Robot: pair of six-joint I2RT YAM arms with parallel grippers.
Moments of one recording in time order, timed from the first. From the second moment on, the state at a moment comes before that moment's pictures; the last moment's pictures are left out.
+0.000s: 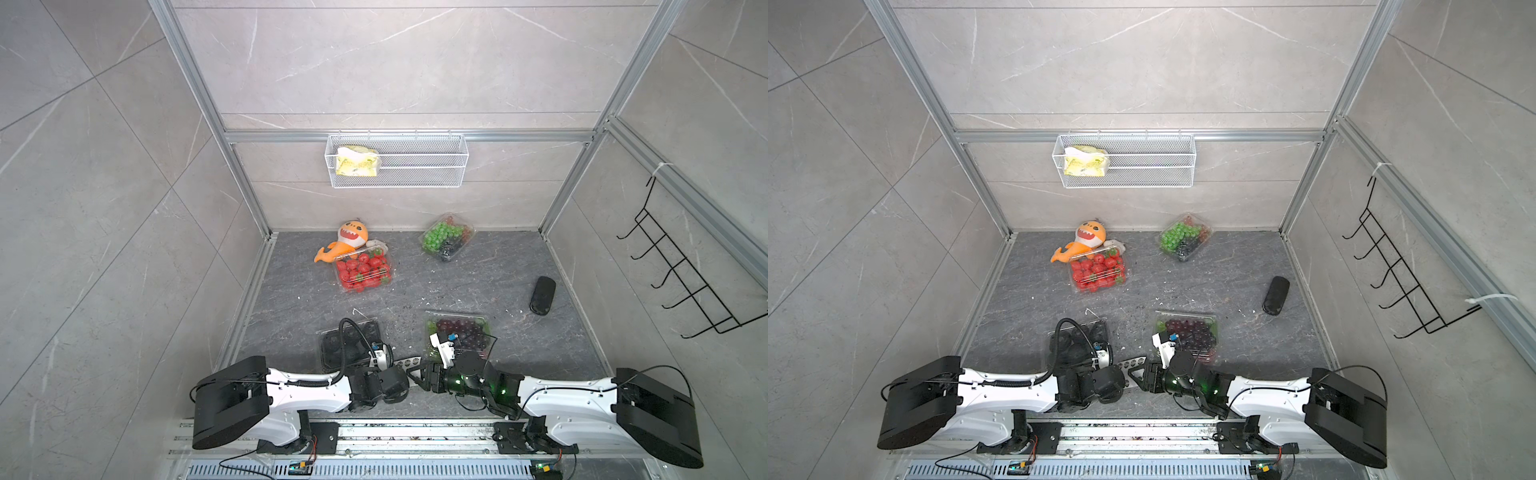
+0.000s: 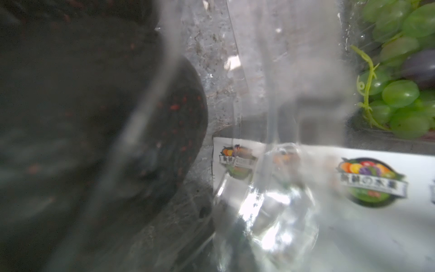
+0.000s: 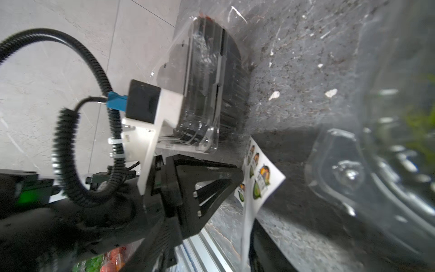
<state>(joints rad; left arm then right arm) -1.28 1.35 0.51 -0.29 -0.34 -1.22 1.09 1.22 0.28 0.50 -0.11 1.05</state>
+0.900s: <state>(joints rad) -1.28 0.91 0.76 -0.61 -0.32 -1.04 1.03 1.10 0.78 -0.26 -0.08 0.65</state>
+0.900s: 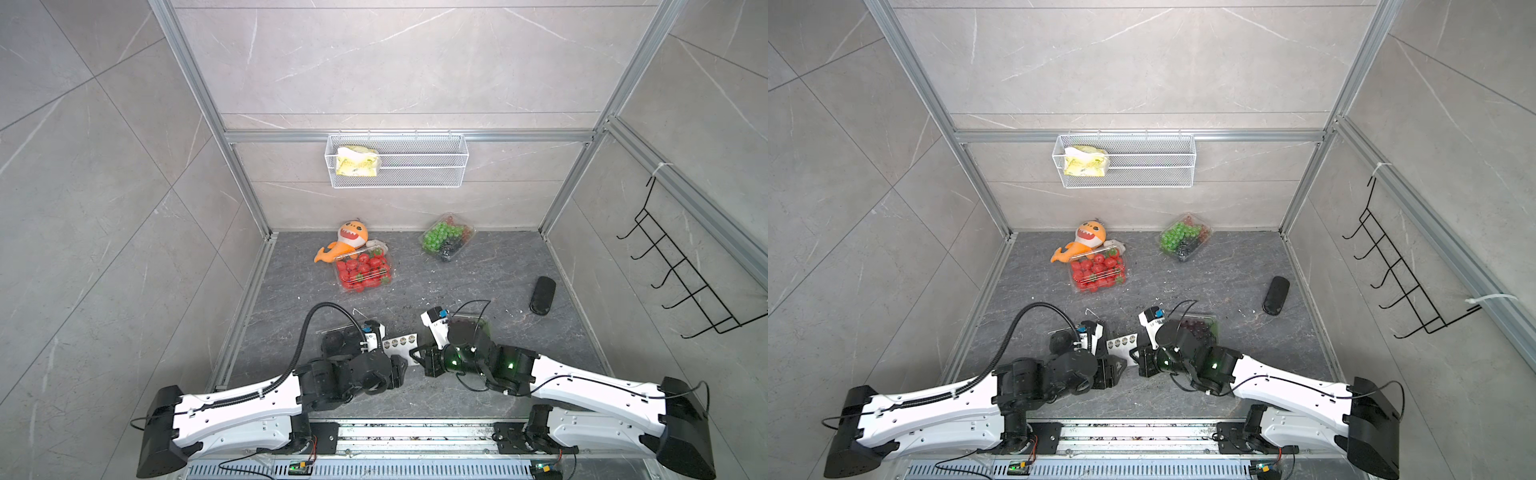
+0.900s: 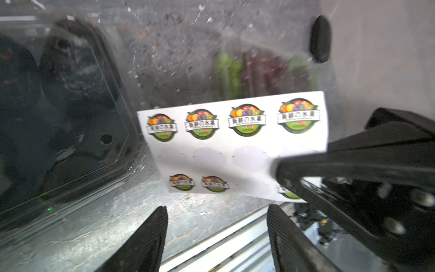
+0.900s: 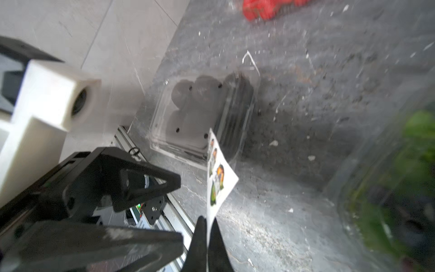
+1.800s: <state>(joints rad) -0.42 1.15 1.04 -0.39 0.81 -0.49 0.61 1.44 1.38 -0.73 -0.75 0.05</state>
